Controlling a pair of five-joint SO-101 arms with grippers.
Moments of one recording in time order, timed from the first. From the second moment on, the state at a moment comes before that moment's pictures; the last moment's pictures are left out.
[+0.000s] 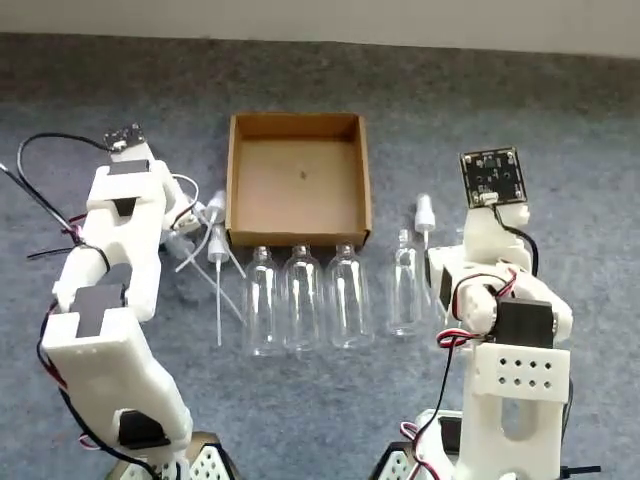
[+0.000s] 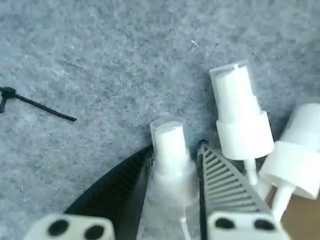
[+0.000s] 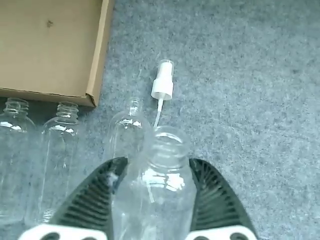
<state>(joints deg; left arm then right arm) -13.5 19.7 9.5 61.1 27.1 0.5 -54.0 41.4 68.5 14.4</state>
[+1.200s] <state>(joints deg) -1.3 -17.4 -50.4 82.5 7.3 -31.0 -74.5 66.4 25.7 12.0</state>
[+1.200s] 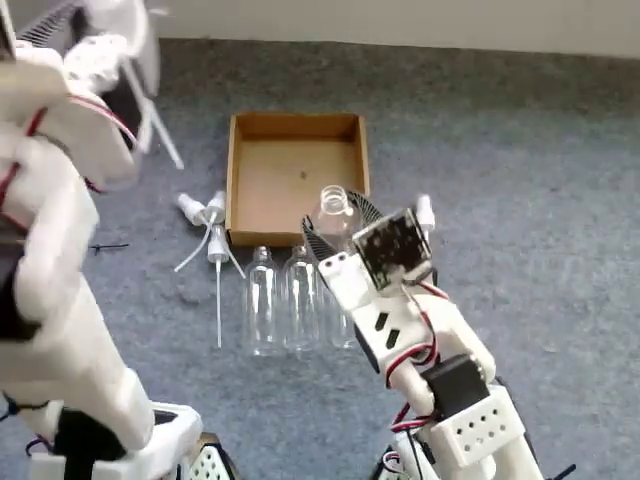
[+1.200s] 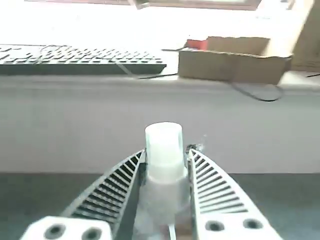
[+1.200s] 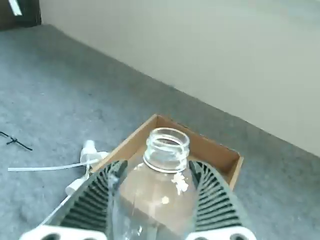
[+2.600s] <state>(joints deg) 29.8 -19.6 -18.5 64.3 7.3 -31.4 -101.9 86.4 23.8 11.6</state>
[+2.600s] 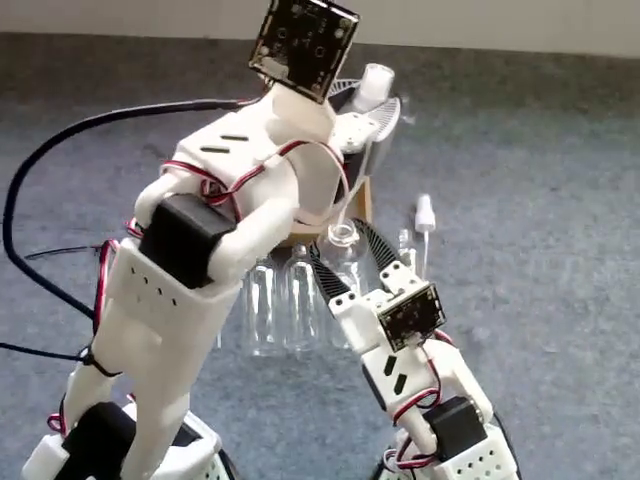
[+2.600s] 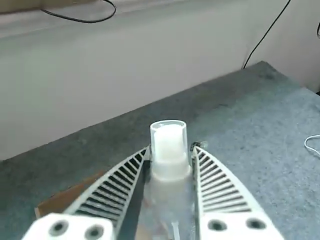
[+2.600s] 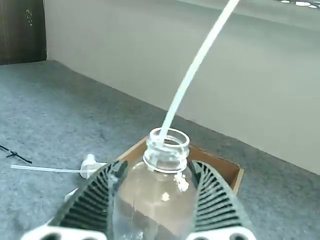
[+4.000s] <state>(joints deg) 32.5 -52.8 32.8 54.5 2.5 -30.2 -102.0 85.1 27.9 5.7</state>
